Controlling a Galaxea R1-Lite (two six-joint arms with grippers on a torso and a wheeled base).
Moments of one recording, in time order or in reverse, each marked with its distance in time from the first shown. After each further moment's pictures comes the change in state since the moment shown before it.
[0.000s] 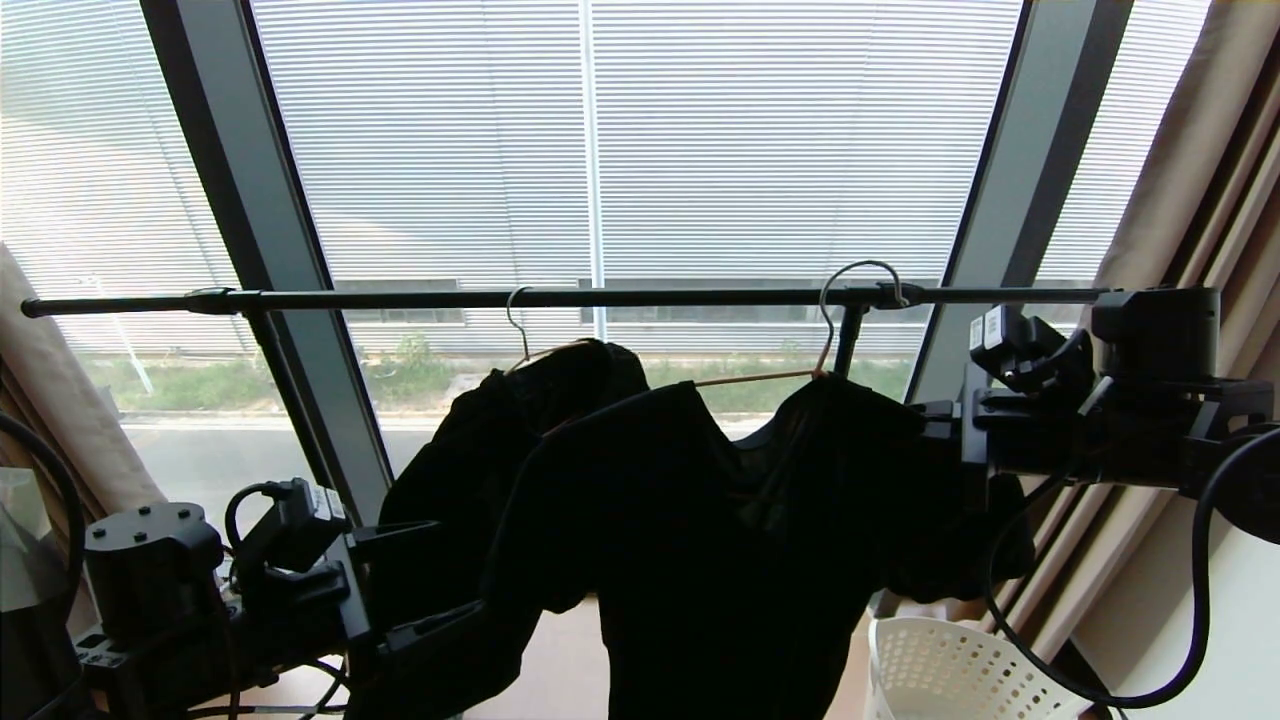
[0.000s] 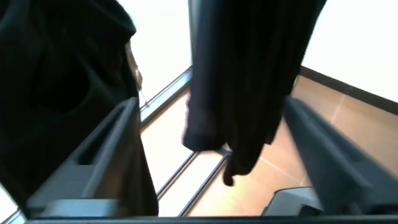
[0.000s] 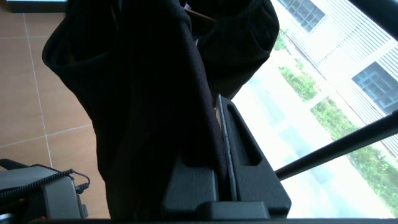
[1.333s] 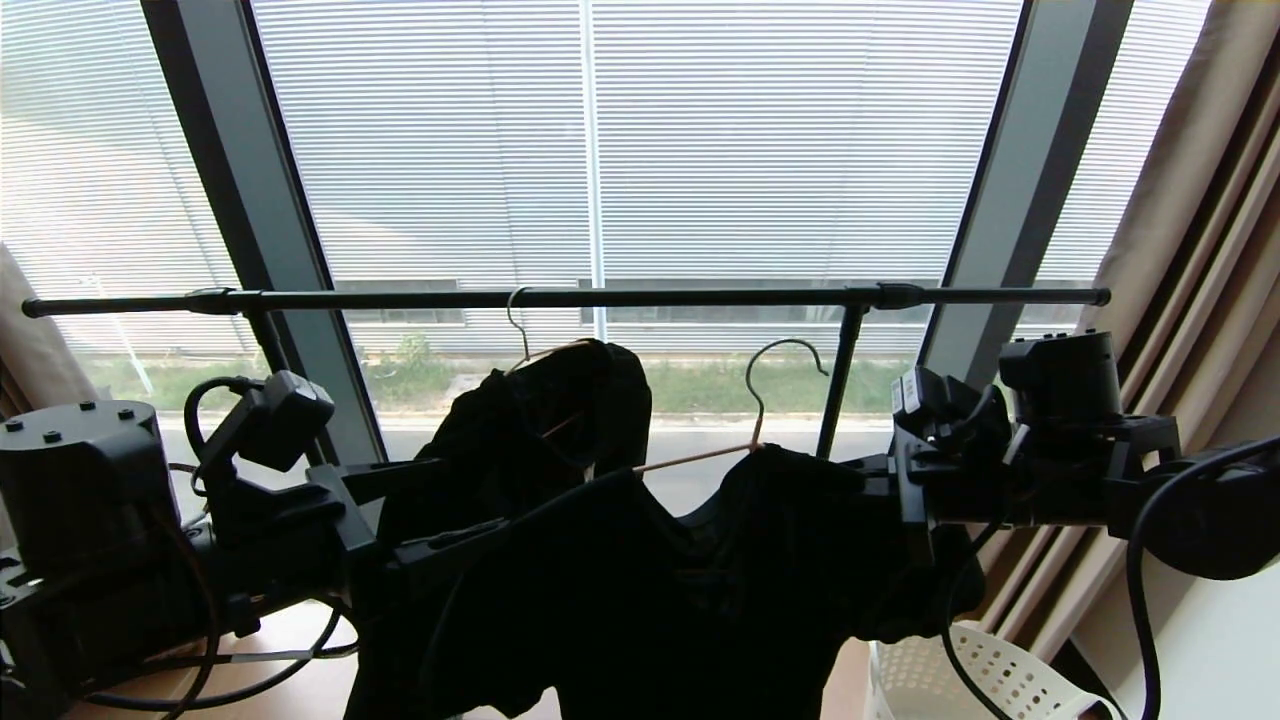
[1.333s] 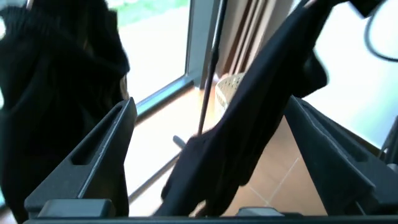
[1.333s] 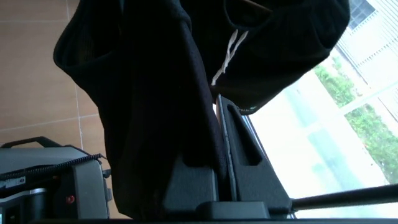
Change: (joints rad) left arm -0.199 -0.467 -0.267 0.669 0.262 -0.212; right arm 0.134 0.074 0.042 0.002 -0.012 -0.042
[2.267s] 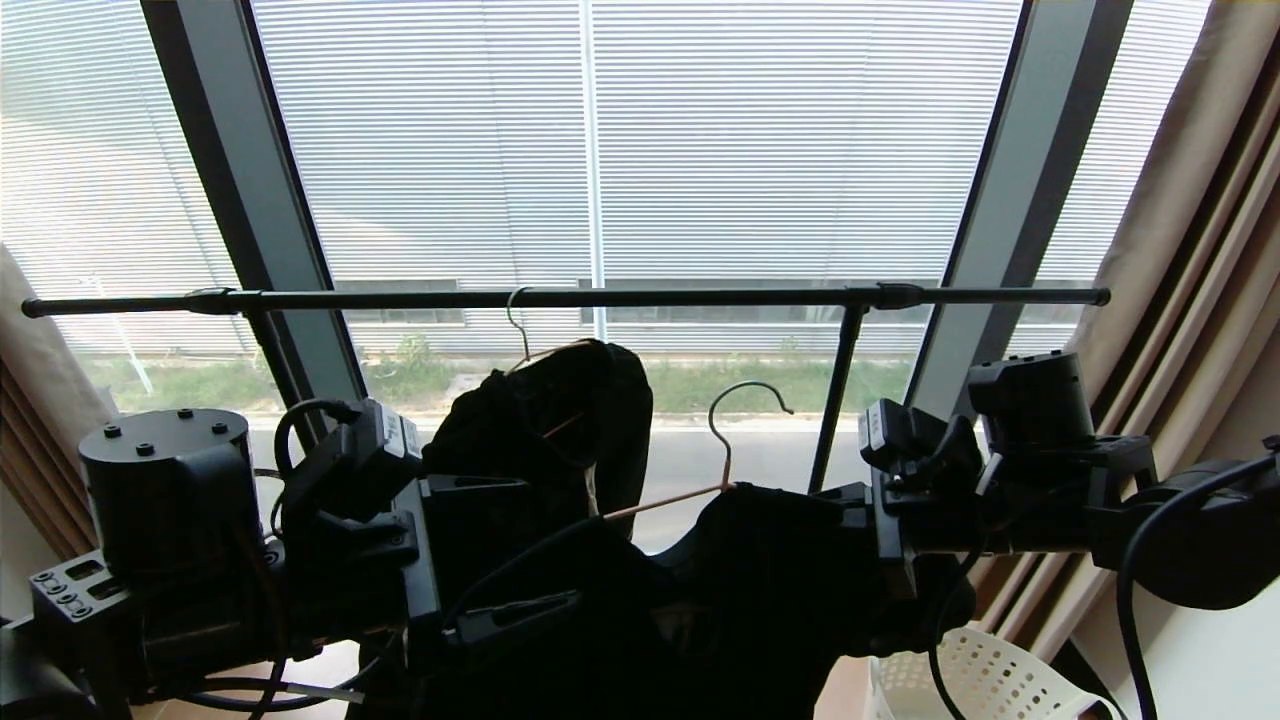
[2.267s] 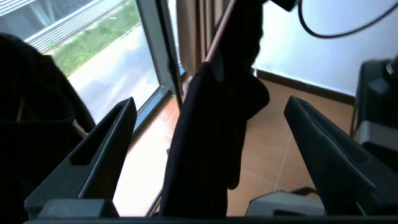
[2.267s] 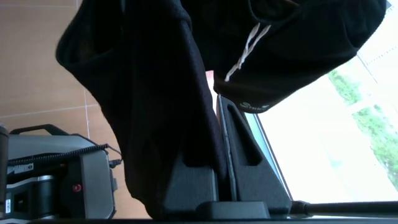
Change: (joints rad) left arm -0.159 0.060 -0.027 -0.002 -0.077 0.187; right arm 0.078 0.000 0.038 0.003 -0.076 -0.018
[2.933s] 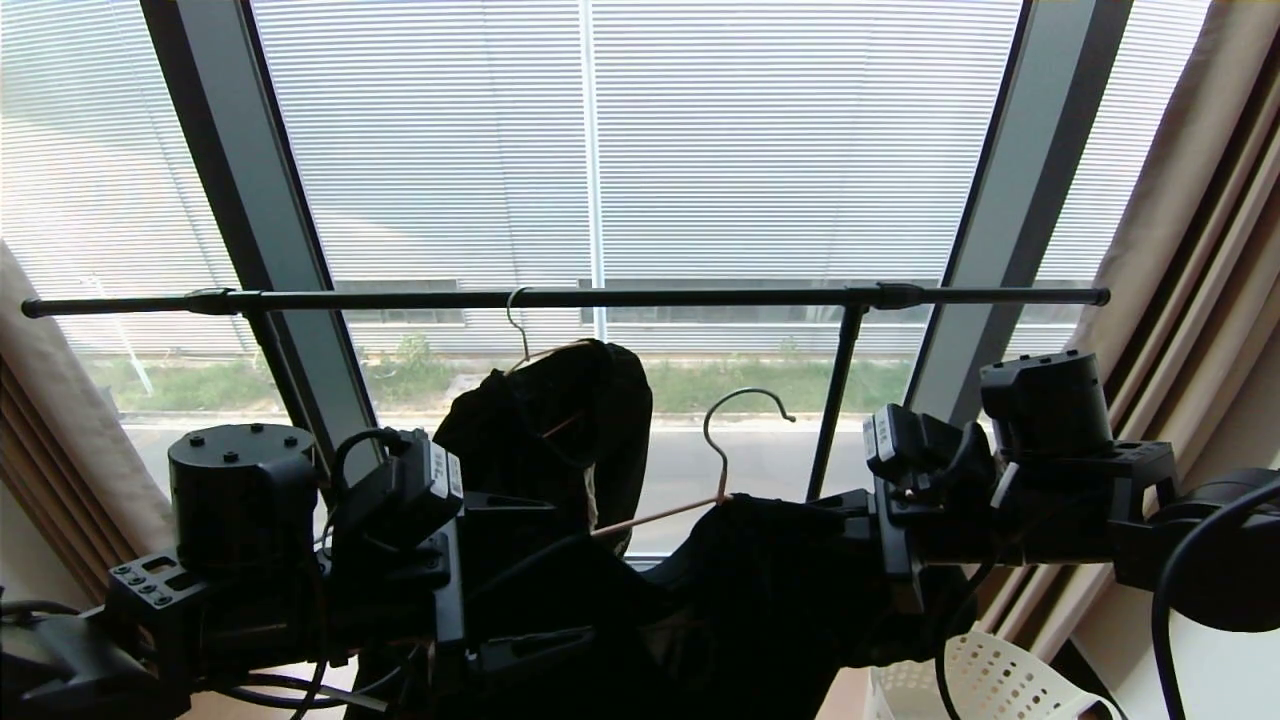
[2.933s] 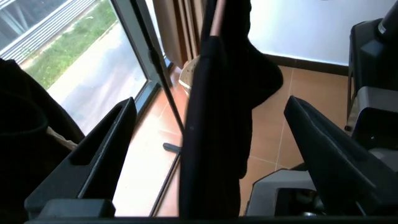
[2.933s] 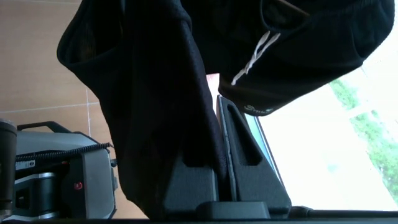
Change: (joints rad) left arm -0.007 0.107 -0.009 -0.027 -0.075 0.118; right arm 0.043 -0.052 0.031 -0.003 -0.003 0.002
